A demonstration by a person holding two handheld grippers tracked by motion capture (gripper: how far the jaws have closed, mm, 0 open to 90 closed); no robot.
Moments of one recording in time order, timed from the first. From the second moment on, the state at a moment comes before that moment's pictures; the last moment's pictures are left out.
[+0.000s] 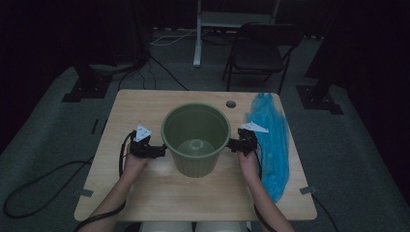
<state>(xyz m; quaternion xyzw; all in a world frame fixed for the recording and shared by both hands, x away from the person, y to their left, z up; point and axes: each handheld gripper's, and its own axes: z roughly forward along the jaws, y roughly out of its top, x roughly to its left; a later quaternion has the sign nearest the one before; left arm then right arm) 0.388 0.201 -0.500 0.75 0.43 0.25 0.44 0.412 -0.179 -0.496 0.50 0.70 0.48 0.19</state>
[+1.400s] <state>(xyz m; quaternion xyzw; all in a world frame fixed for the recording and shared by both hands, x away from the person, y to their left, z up) 0.312 0.207 -0.502 0.76 0.41 0.22 0.45 0.333 -0.186 -0.498 0.47 0.72 0.49 0.16</state>
